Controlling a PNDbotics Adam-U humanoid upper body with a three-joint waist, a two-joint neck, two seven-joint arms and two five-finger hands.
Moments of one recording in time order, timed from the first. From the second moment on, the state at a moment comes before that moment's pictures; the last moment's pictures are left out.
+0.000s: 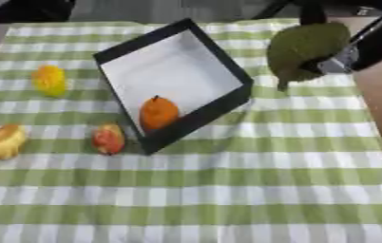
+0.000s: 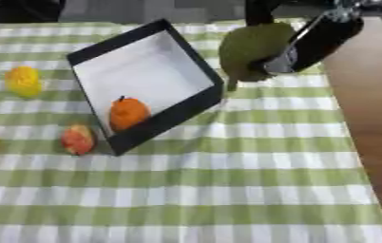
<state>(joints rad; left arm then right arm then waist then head) -0.46 0.74 -0.01 -1.49 0.51 -0.01 0.40 -0.92 -0.85 0.35 -1.92 0.28 0.19 0.68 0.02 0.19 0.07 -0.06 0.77</state>
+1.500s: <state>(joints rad) -0.52 0.72 -0.01 -1.53 0.50 -0.01 0.41 -1.07 -0.11 0.35 -0.89 0.91 -0.09 0.44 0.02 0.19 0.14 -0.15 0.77</state>
